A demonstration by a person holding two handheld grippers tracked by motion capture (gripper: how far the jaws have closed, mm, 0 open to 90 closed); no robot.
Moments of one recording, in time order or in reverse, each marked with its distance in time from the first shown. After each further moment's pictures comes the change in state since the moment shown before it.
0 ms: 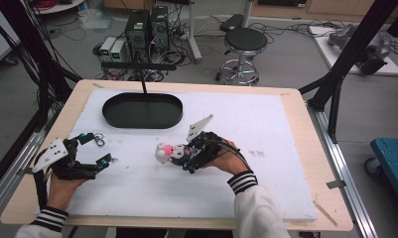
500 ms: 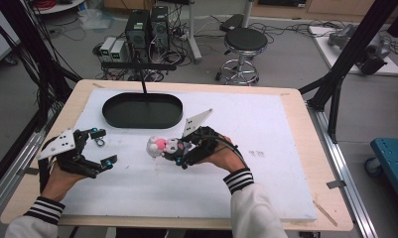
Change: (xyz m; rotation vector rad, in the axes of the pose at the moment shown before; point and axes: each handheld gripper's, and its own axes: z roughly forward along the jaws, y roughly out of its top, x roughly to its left) left arm -0.001 0.030 0.021 0.088 -0.236 0.068; right arm 0.006 0.023 -0.010 -0.105 0.007 -0.038
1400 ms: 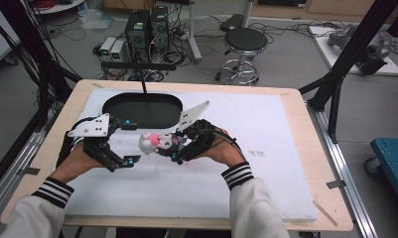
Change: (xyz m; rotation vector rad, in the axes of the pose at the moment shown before) left arm -0.013 0.058 0.067 0.158 -0.296 0.099; right arm 0.005 0.030 -0.013 -0.026 0.025 -0.077
